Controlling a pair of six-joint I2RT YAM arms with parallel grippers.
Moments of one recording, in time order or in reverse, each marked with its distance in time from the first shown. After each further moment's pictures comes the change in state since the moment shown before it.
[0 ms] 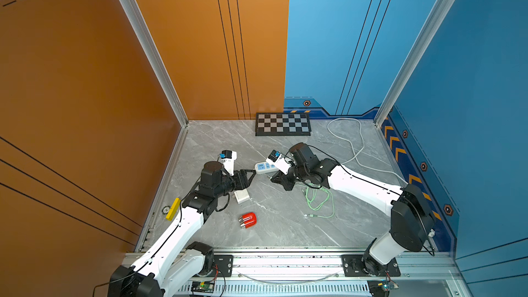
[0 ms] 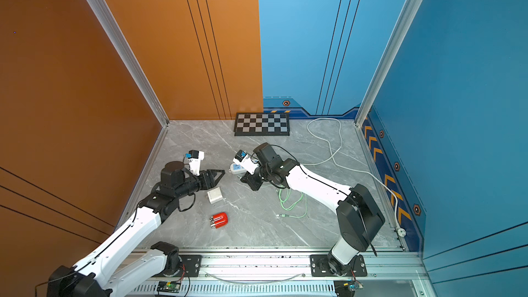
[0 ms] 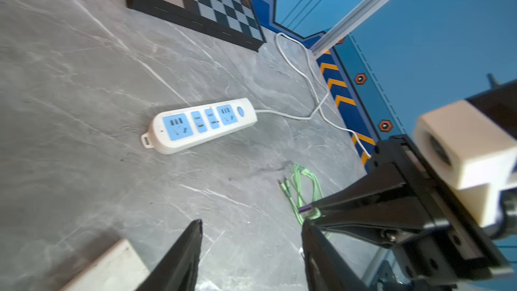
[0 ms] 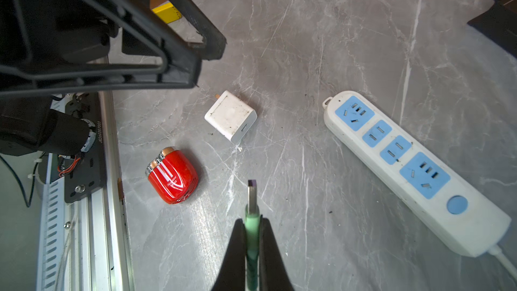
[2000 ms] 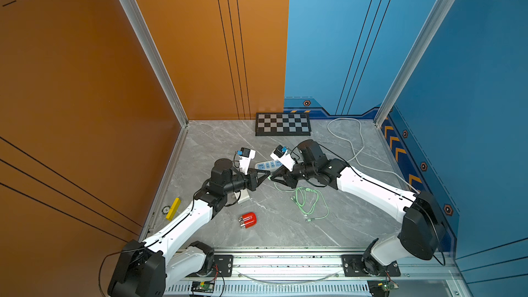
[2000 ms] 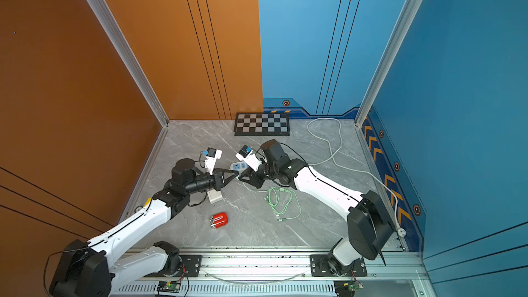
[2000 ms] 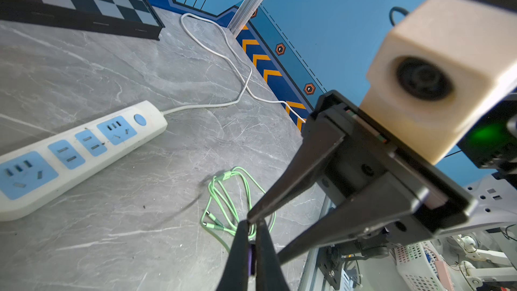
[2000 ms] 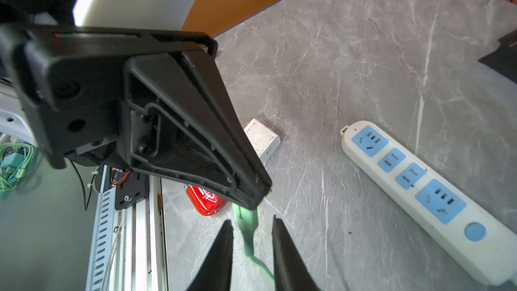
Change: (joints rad) left arm -0.095 0.128 -0.011 0.269 0.196 0.004; right arm -0.036 -0.116 -0.069 0.081 -0.096 0.058
